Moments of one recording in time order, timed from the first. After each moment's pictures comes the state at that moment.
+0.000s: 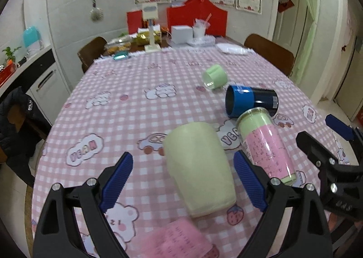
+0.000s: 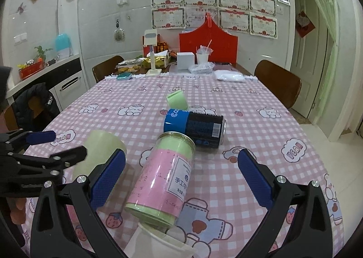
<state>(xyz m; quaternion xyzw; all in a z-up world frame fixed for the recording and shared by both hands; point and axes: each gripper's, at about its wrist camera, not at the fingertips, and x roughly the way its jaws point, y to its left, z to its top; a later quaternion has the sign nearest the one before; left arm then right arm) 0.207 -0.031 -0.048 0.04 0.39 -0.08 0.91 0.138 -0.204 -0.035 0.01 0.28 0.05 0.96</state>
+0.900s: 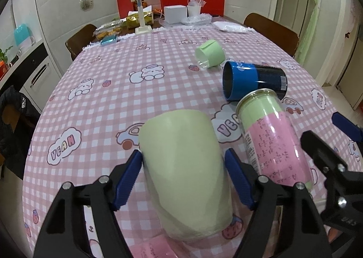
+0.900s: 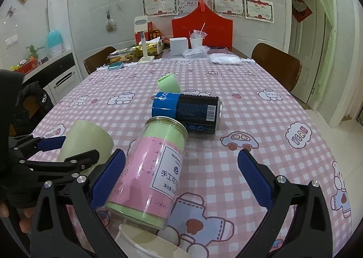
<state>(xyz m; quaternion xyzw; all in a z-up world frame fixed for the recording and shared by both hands) 0.233 -0.058 -0.080 0.05 0.43 -0.08 0.90 0.156 -0.213 -0.060 0.02 0.32 0.03 0.95</state>
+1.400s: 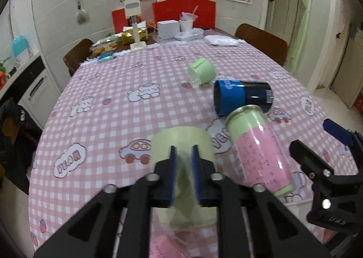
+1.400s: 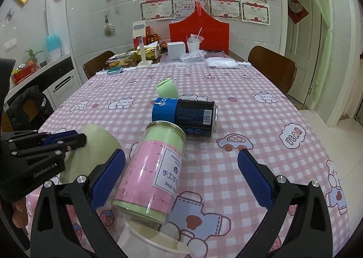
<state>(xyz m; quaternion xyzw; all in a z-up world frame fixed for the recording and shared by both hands) 0.223 -0.059 -0.052 0.06 0.40 -0.11 0.91 0.145 -0.214 -0.048 0.03 0.31 0.03 0.95</state>
